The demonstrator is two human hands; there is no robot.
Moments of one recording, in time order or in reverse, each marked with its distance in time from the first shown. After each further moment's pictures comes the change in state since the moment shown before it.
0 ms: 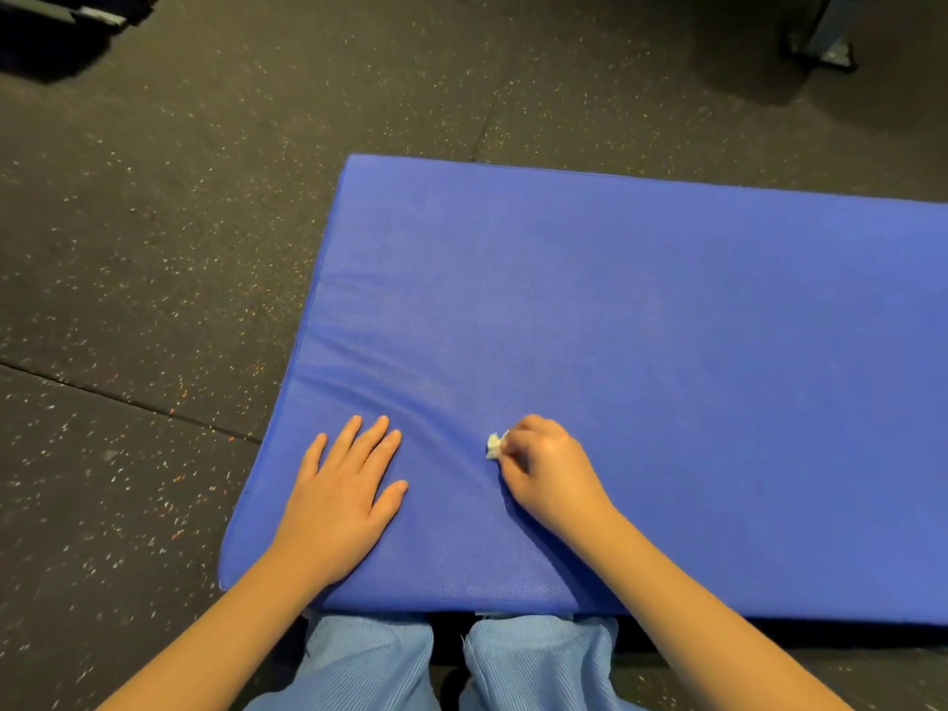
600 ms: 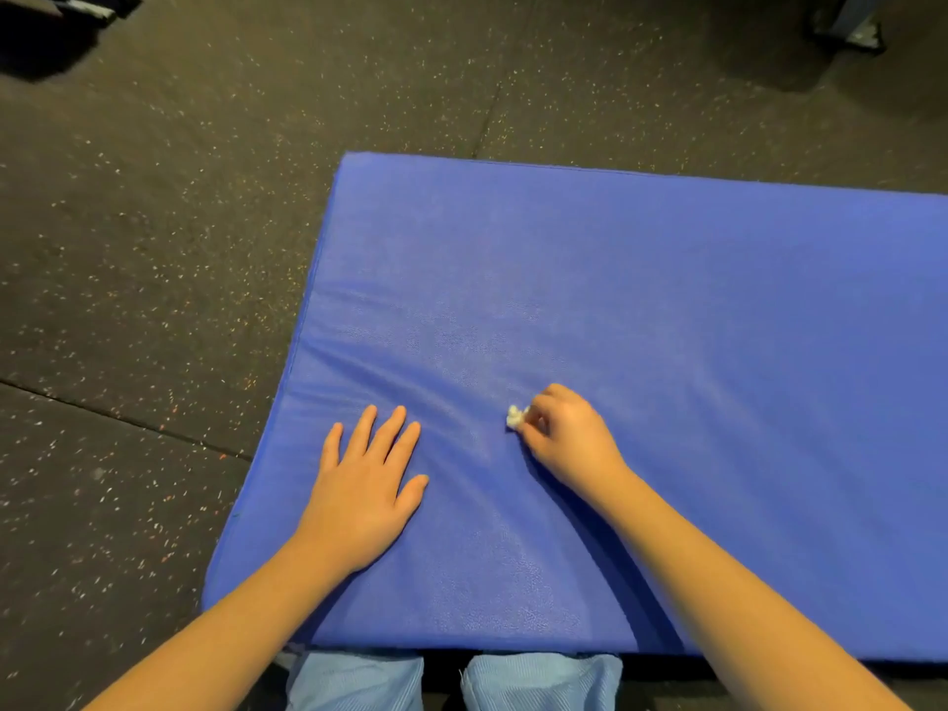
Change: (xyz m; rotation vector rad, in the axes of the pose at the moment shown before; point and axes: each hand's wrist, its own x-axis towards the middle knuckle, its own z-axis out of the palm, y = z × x) left_hand 0.039 0.013 0.002 0.099 -0.082 -0.007; right_hand 0.055 0.035 -0.014 0.004 0.010 0.073
